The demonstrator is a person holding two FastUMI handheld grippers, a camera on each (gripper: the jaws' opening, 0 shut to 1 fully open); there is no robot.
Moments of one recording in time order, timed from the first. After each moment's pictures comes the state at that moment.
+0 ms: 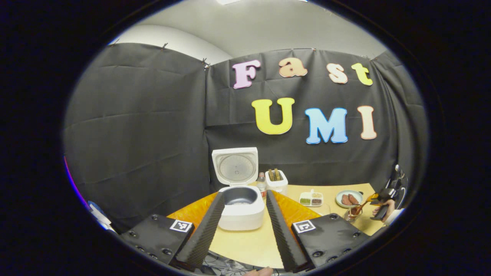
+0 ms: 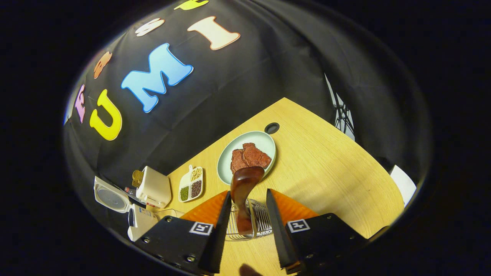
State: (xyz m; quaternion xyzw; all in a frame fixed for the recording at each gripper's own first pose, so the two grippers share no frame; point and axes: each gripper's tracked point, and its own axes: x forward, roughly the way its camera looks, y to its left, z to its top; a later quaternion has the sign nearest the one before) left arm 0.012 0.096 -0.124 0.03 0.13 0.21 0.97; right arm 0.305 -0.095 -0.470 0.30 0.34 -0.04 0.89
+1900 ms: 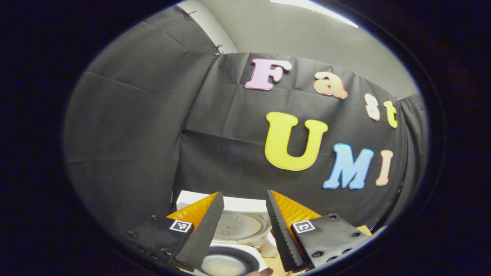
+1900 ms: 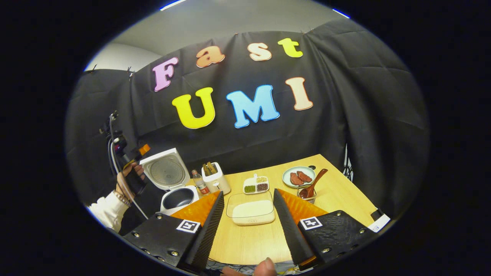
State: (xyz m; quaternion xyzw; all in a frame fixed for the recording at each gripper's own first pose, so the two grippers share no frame) left arm 0.390 0.360 -0.161 -0.10 0.05 0.16 0.98; right arm 0.066 0.175 -0.195 0.11 0.20 0.03 0.97
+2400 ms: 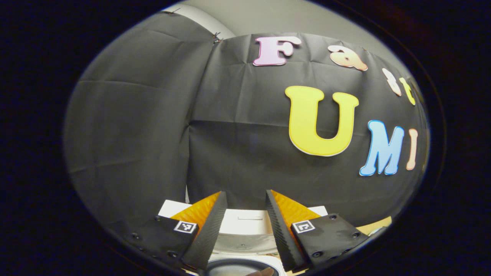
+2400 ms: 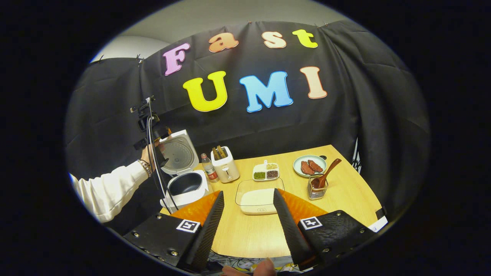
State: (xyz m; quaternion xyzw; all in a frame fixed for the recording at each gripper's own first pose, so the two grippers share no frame) left arm 0.458 0.399 -0.208 -0.04 0.10 0.22 0.97; right arm 0.069 0.203 -0.220 0.10 0.24 0.07 0.96
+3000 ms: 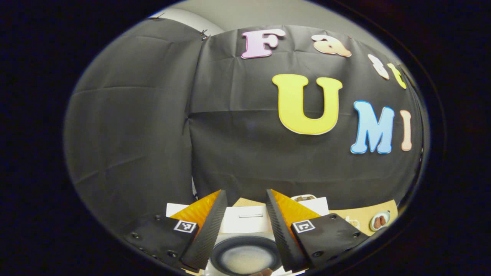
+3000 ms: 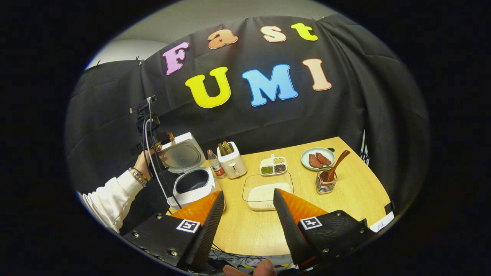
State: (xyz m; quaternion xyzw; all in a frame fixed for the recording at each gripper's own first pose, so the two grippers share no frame) left arm 0.374 0.353 -0.228 -0.01 0.15 0.20 0.97; right arm 0.065 0.207 -0.234 0.13 0.26 0.09 0.95
